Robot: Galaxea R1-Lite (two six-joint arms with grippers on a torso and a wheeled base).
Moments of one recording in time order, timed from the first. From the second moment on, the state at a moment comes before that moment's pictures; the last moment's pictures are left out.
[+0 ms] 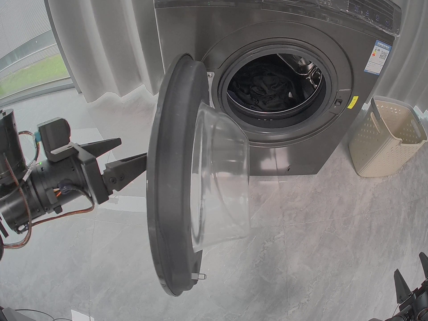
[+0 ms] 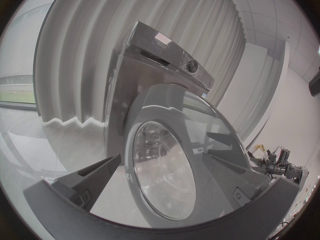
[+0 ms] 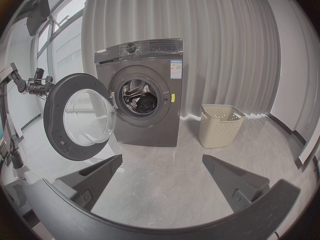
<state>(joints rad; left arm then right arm) -0.47 1.29 -0.67 -0.58 -0.23 -0.12 0.00 0.02 -0.02 0.00 0.02 -0.01</state>
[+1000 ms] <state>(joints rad) -0.58 1.66 -0.86 -0.81 -0.19 -0.13 0.00 0.02 -0.02 0.00 0.02 -0.01</state>
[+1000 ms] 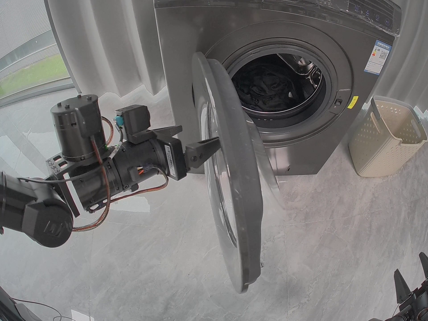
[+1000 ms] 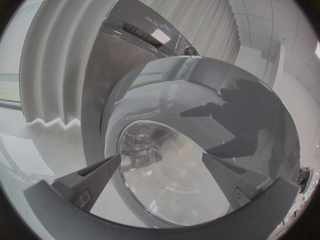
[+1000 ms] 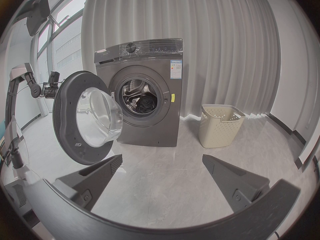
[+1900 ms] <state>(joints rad) -0.62 2.10 -1.51 -0.91 0.05 -0.25 0.00 0.02 -0.02 0.00 0.02 -0.01</state>
